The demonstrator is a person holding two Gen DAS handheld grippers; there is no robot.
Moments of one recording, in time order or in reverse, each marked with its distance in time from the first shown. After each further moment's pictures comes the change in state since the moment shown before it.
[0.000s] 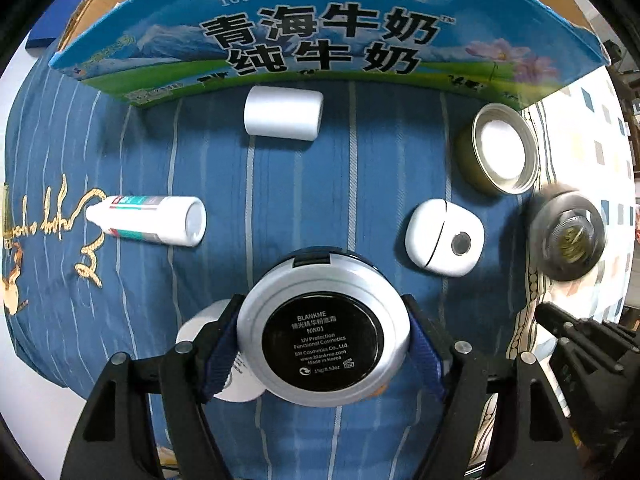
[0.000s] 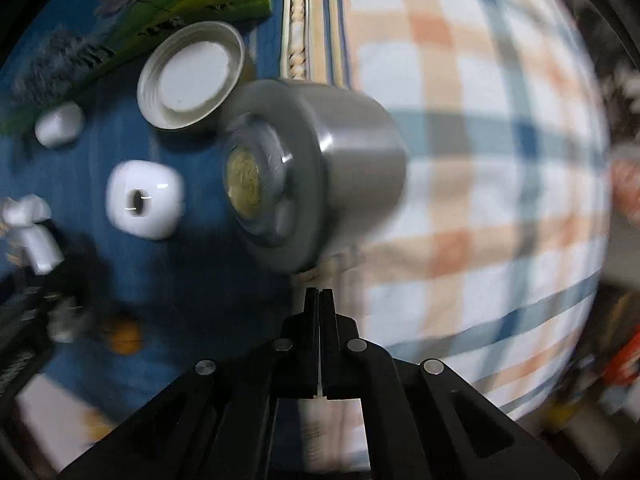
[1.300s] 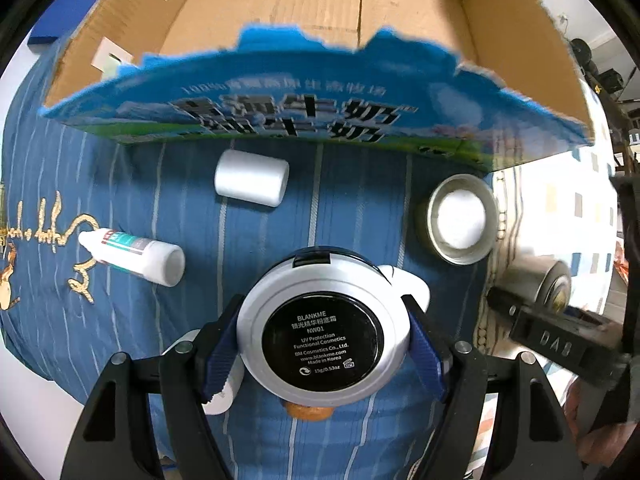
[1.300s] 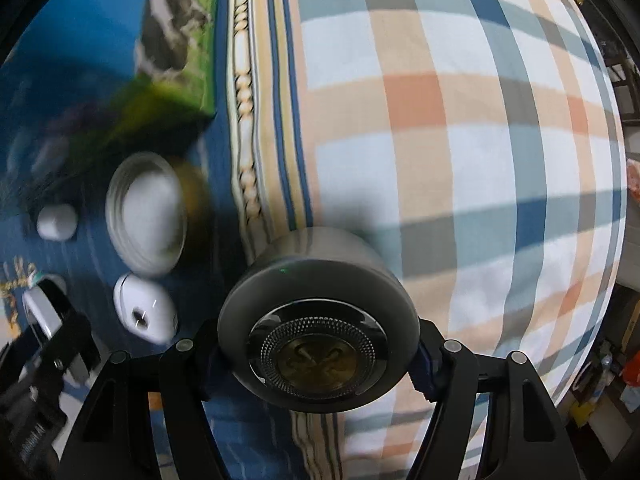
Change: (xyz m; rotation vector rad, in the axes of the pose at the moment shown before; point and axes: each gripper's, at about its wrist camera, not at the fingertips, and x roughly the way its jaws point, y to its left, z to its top) left arm -0.032 0.004 0.012 -0.065 -0.027 -0.054; right arm -0.018 -0.050 0.041 0.086 0.027 0.158
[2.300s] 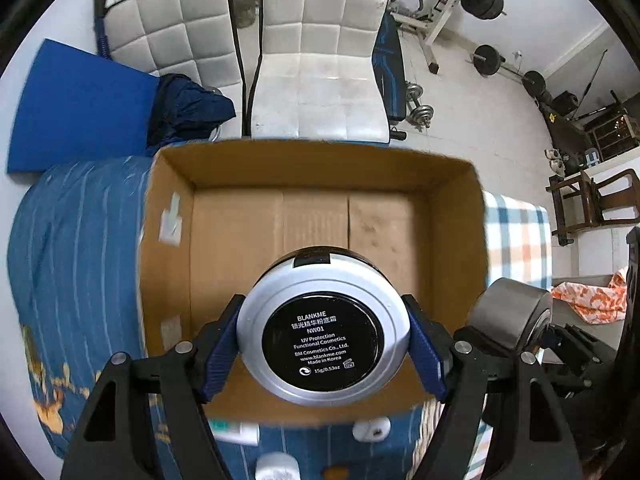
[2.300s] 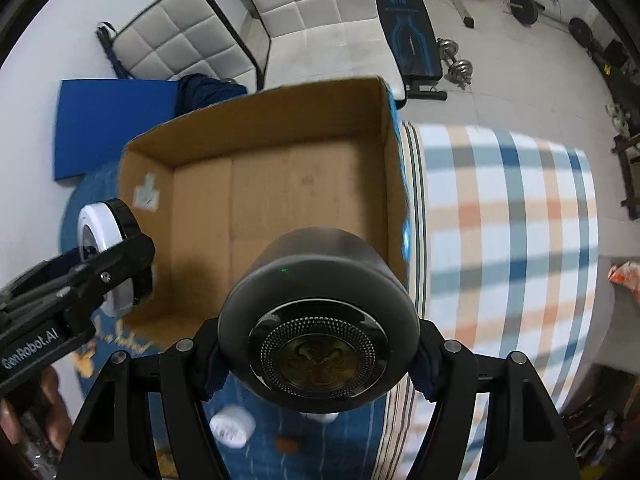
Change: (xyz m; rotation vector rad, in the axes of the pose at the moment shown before) left arm -0.101 0.018 0.250 0.092 -0.151 -0.136; right arm -0.170 0.120 0.129 -0.109 -0.257 0.094
